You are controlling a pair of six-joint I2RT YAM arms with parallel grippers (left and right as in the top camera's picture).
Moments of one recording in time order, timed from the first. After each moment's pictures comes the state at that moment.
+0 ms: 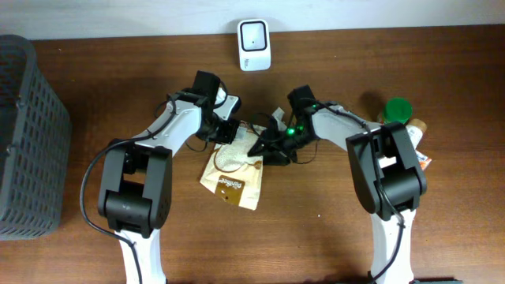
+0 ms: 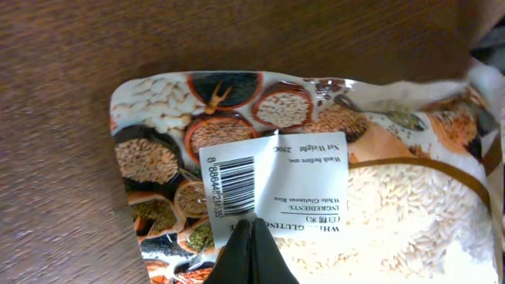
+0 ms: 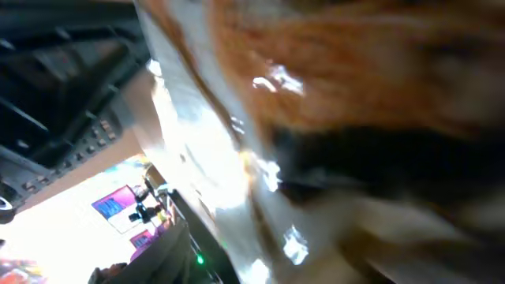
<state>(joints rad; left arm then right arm) -0.28 2.14 1.49 -0.71 0.33 0.06 0.30 2.22 1.41 -0.68 -0.96 0.43</state>
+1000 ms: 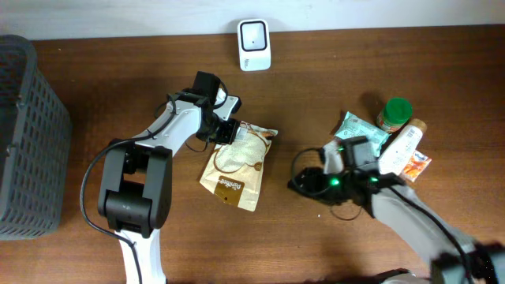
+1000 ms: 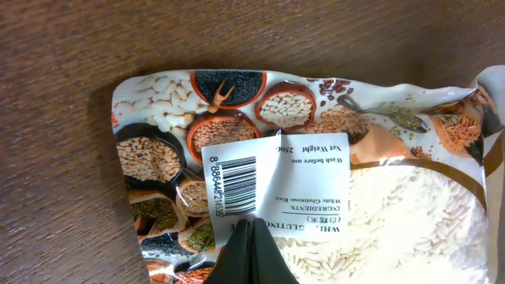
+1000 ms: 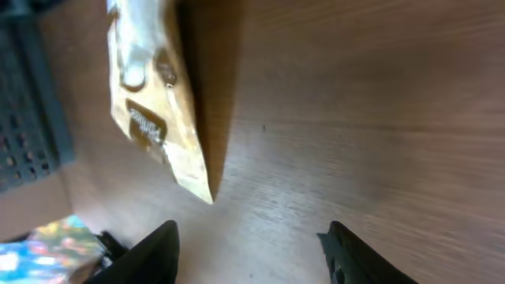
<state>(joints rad) -0.28 2.14 1.49 -0.71 0.34 0.06 0.25 1.44 0.62 -0.29 -0.64 0.60</state>
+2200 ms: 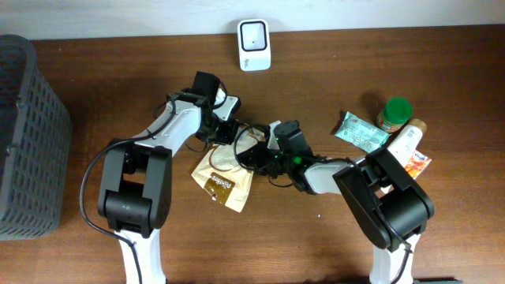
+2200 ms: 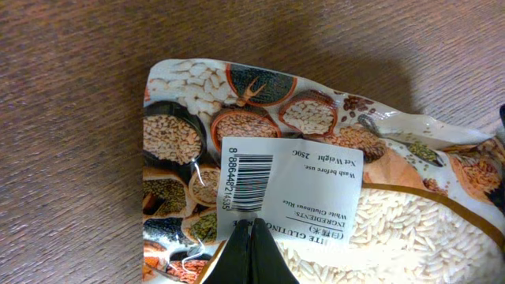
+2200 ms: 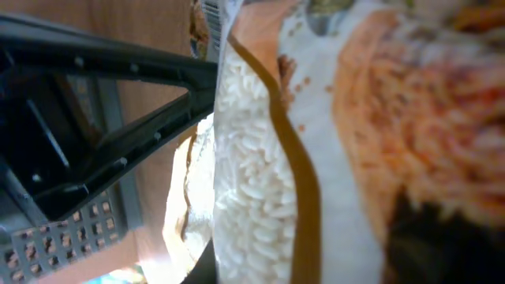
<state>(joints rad) -0.28 2.14 1.49 -0.71 0.34 0.06 0.50 2.03 0.86 0.47 -0.60 1.04</state>
